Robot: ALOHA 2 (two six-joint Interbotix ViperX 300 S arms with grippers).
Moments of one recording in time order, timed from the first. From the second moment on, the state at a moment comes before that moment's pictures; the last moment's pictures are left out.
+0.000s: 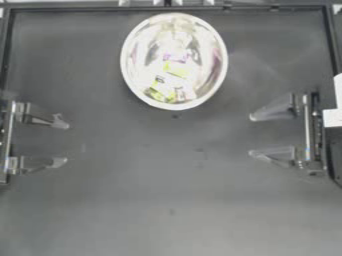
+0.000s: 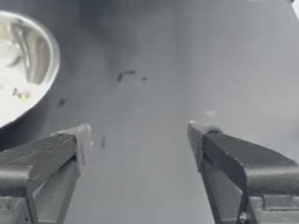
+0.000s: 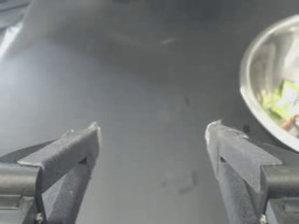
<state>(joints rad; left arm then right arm) 0.00 -1.00 1.15 0.25 0.18 -0.30 0.03 -0.78 1.04 -0.82 0.17 1.04</state>
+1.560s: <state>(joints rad) 0.02 -1.18 1.18 0.25 0.18 -0.30 0.01 -0.98 1.11 -0.84 0.16 1.05</state>
